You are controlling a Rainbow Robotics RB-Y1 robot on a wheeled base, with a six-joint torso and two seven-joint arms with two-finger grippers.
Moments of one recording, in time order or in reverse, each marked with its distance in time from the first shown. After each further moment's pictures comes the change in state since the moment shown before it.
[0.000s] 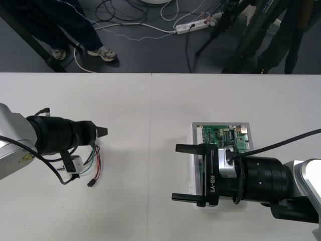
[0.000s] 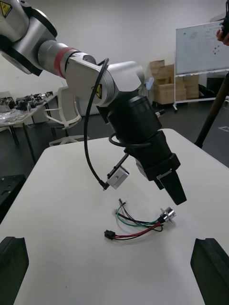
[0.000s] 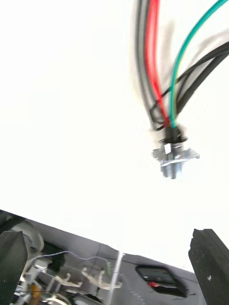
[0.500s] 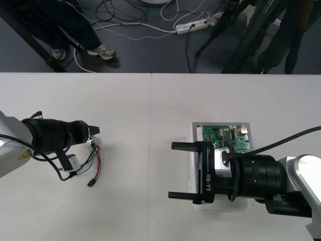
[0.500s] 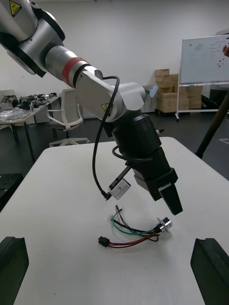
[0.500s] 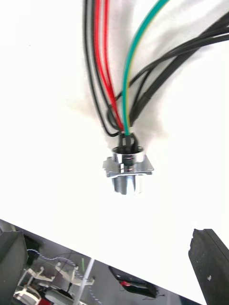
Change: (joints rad) right arm -0.043 0.000 0.026 0.036 -0.023 0.002 0.075; left arm -0.002 -0.013 -0.025 0.153 0.055 0.107 -0.002
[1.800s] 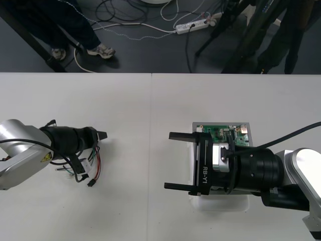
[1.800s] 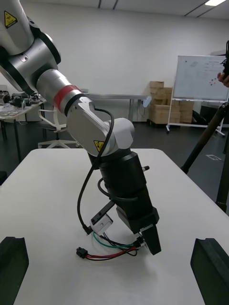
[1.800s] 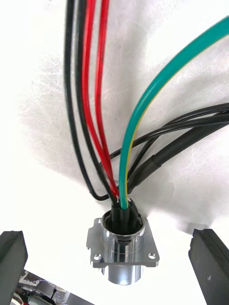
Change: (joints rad) right arm -0.045 -0.007 0.018 0.000 -0.031 0.045 0.084; left arm -0.001 -0.174 0.000 0.188 -0.040 0.021 -0.048
